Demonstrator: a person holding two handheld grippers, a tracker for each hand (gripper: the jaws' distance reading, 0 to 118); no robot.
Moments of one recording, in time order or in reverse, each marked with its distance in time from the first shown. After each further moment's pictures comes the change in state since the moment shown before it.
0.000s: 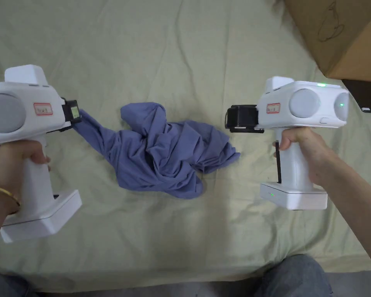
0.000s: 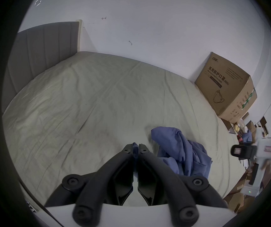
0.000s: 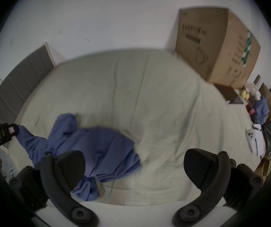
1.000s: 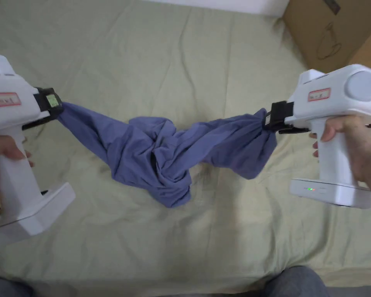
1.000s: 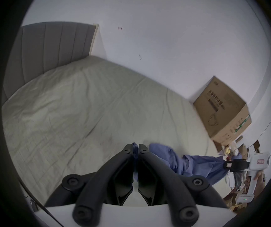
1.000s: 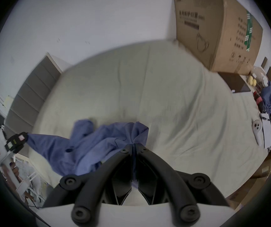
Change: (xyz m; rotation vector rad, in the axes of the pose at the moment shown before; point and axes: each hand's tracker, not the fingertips) left arm -0.009 0.033 0.062 0.148 -0.048 0.166; right arm 0.044 0.015 0.104 0.080 0.134 -0.145
